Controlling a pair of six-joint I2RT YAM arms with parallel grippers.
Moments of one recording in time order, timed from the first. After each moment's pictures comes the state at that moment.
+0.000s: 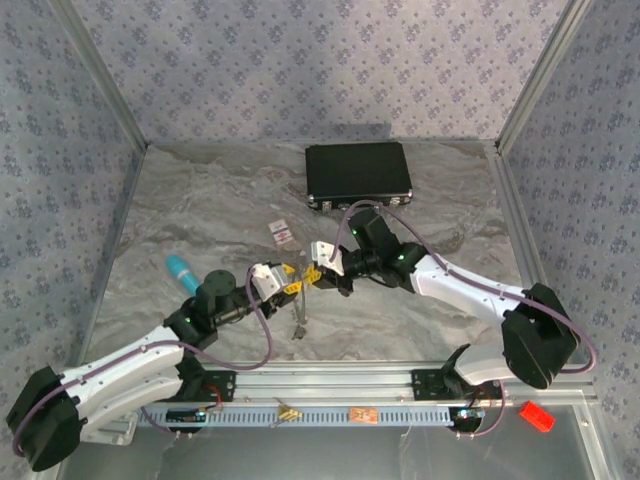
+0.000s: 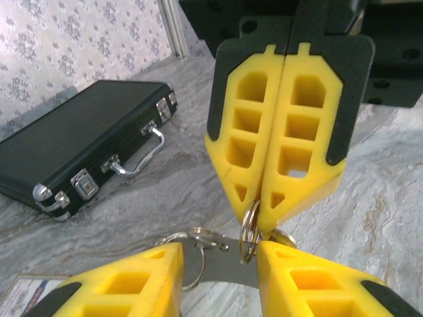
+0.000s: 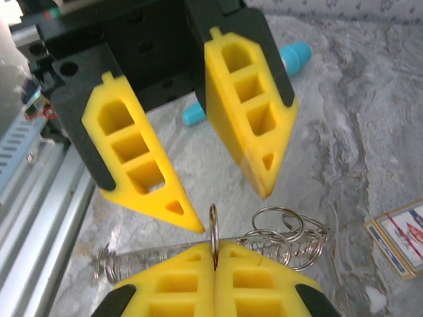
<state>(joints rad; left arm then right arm) -0.82 0.77 0.29 0.25 0.18 0.21 0.76 1.37 0.91 -0.22 -0.69 -0.60</state>
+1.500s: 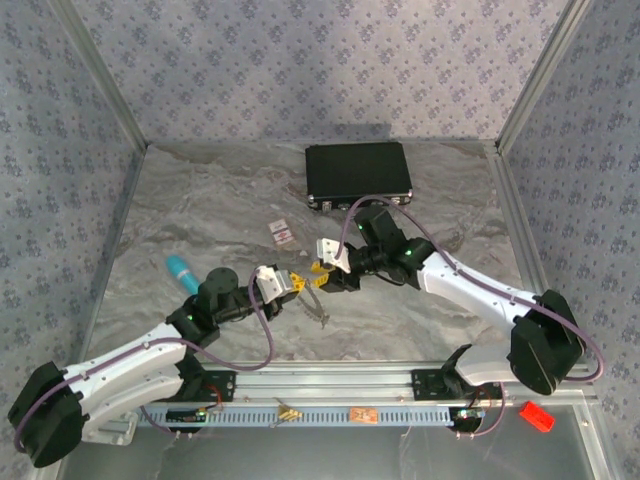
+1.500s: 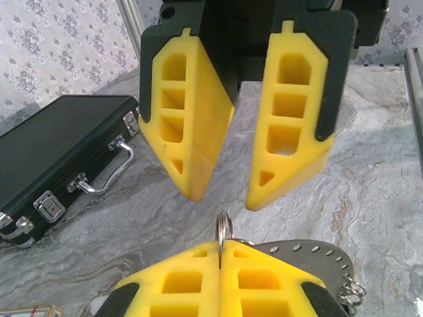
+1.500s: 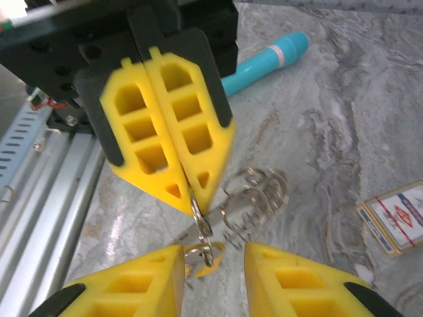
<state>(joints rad) -0.82 0.81 0.30 0.30 0.30 0.23 0.73 1.33 0.93 -0.30 -0.72 -0.62</state>
